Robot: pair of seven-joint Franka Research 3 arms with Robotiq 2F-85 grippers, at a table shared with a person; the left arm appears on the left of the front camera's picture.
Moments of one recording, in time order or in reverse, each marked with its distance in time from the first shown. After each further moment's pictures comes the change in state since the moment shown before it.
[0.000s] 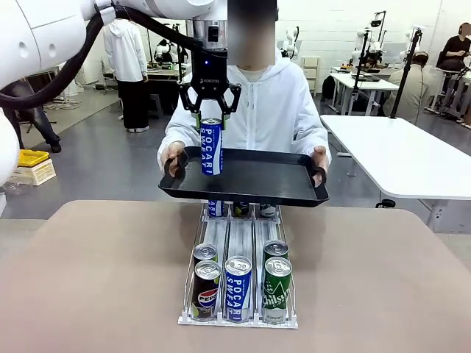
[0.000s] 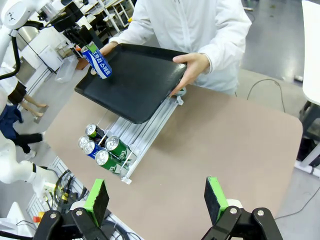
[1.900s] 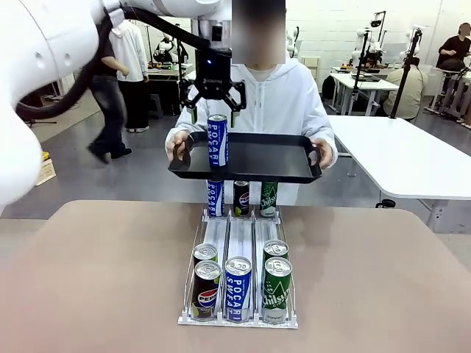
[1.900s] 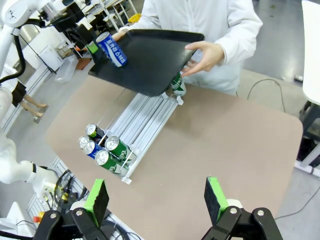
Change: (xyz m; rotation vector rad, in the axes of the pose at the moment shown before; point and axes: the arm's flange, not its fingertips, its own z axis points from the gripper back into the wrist) left arm -0.001 0.000 0.007 0.001 0.029 -0.079; right arm 0.000 0.000 0.000 0.000 0.000 0.000
